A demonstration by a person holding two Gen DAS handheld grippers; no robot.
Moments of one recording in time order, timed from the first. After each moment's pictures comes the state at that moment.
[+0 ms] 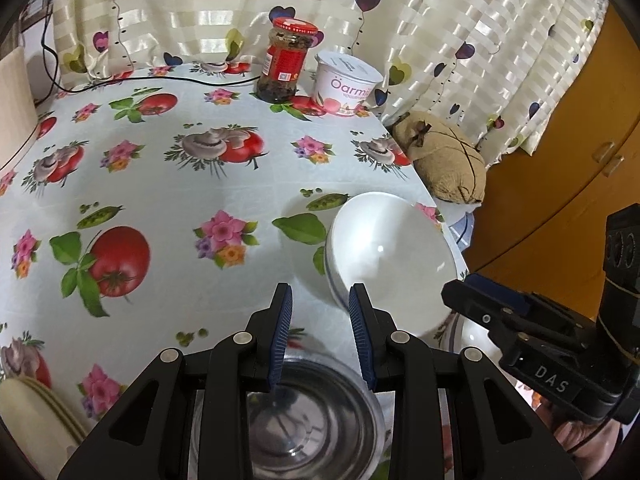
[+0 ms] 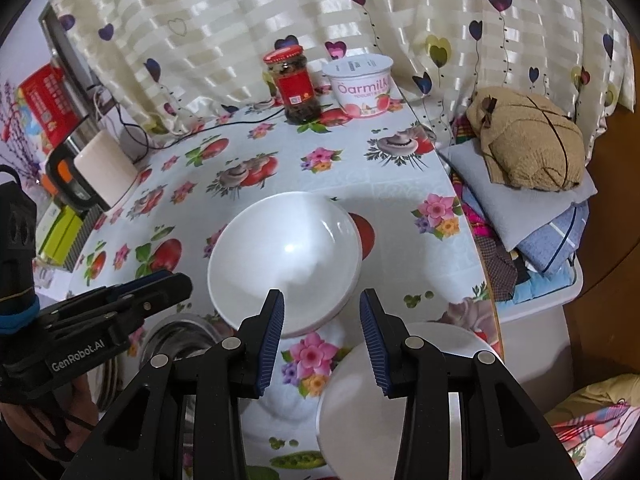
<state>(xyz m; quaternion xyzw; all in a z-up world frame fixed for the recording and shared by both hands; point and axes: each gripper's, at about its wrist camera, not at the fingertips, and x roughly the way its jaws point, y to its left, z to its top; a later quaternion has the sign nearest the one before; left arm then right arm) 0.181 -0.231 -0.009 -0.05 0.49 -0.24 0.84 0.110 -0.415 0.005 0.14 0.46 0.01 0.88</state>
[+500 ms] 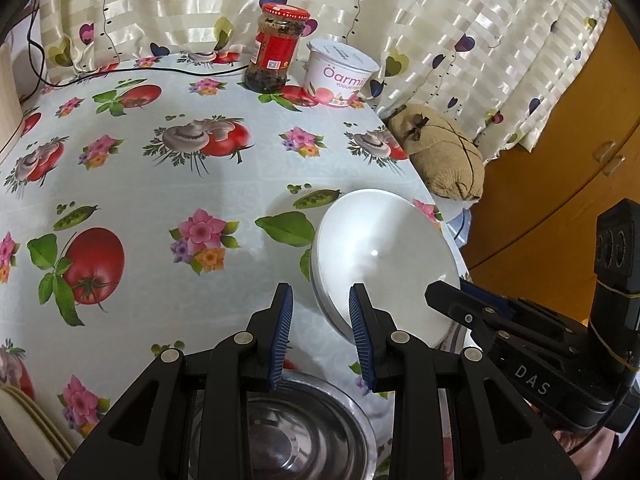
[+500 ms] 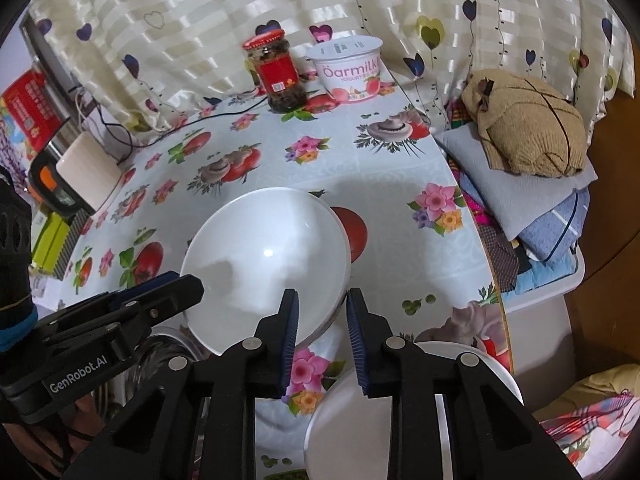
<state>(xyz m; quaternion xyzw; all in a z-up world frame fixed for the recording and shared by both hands) 0.192 -0.245 -0.022 -0.05 0.50 -0.25 0.83 0.129 -0.422 -0.015 0.15 0.48 -0.01 0.87</state>
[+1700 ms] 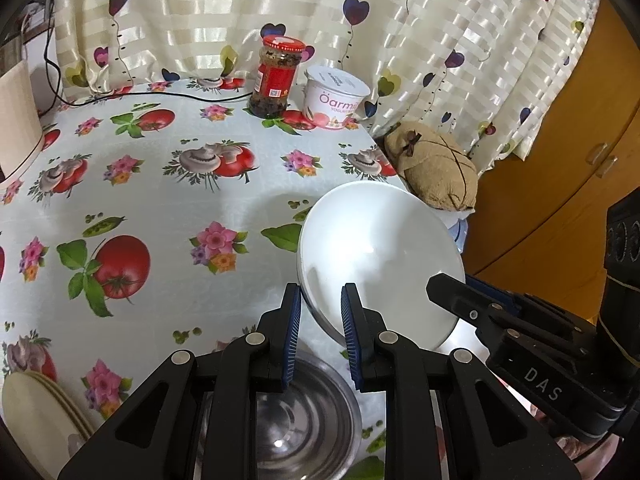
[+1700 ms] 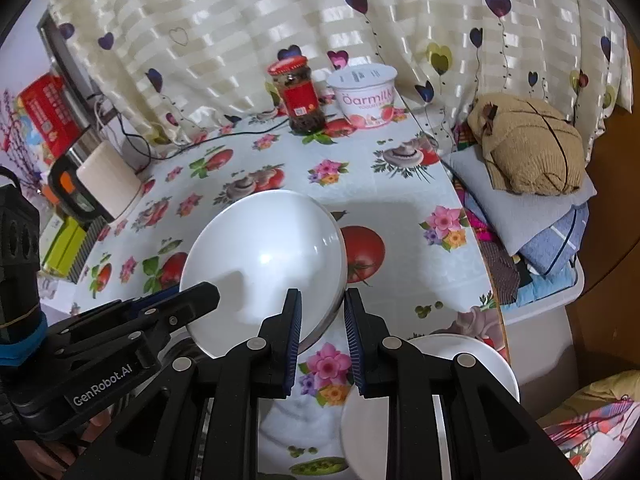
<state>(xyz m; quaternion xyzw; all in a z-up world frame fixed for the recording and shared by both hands) 0.164 -0.231 0.014 -0.05 0.47 -0.24 0.85 0.112 -0.404 0.020 0.14 0.45 0.00 0.88</state>
